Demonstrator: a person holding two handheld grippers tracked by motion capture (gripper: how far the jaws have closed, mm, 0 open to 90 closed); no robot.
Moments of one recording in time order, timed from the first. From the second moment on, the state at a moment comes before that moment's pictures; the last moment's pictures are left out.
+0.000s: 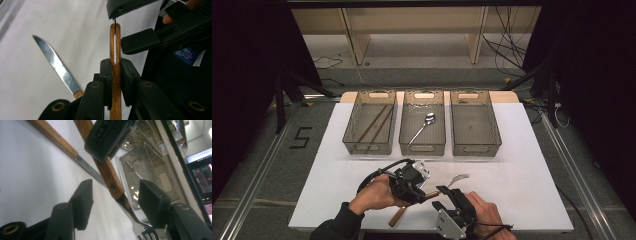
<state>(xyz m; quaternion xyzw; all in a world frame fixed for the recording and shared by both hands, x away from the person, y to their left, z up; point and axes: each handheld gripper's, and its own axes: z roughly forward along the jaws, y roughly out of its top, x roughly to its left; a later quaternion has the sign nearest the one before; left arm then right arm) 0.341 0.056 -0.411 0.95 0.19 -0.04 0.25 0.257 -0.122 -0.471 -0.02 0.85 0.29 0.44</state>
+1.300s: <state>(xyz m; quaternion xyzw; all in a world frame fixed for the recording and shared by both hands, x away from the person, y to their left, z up) 0.343 0.085 -0.384 0.91 0.25 0.00 0.33 0.255 -0.128 -0.472 -0.09 0.84 0.21 0.49</state>
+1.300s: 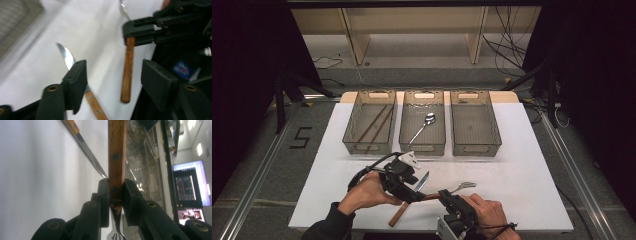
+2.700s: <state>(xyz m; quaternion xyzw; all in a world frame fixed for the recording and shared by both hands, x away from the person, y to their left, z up) 0.335 0.133 -0.426 0.85 0.37 0.09 0.37 0.424 -0.233 -0.364 0.41 0.78 0.45 0.16</state>
